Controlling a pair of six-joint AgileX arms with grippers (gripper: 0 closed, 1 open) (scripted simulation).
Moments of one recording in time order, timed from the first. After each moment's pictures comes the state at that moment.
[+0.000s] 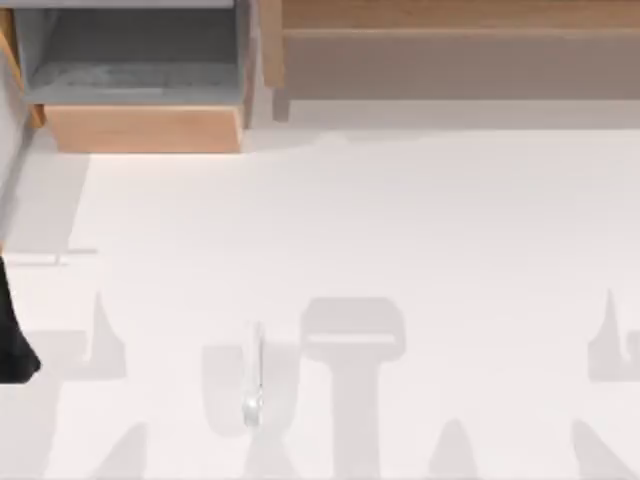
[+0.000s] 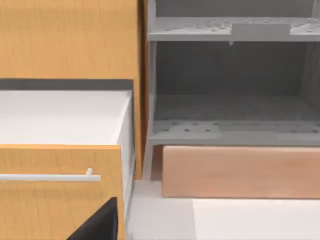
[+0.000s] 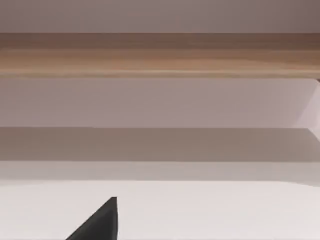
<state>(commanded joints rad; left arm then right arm) 0.00 0.00 0.00 0.00 0.00 0.00 0.00 0.00 0.00 0.00 0.00 0.00</state>
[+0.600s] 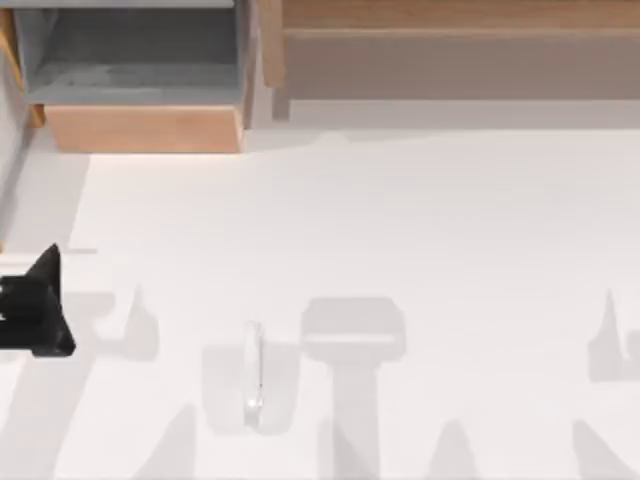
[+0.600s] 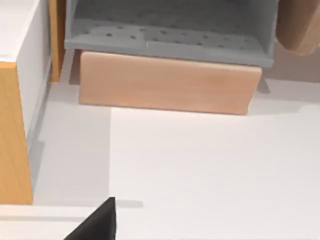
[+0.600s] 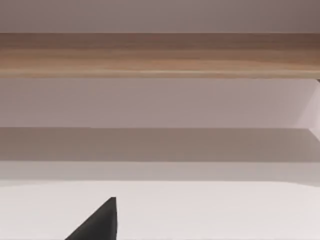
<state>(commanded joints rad) -0.16 0.38 0.28 -0.22 0.00 -0.16 0.00 0.00 0.00 0.00 0.00 0.00</state>
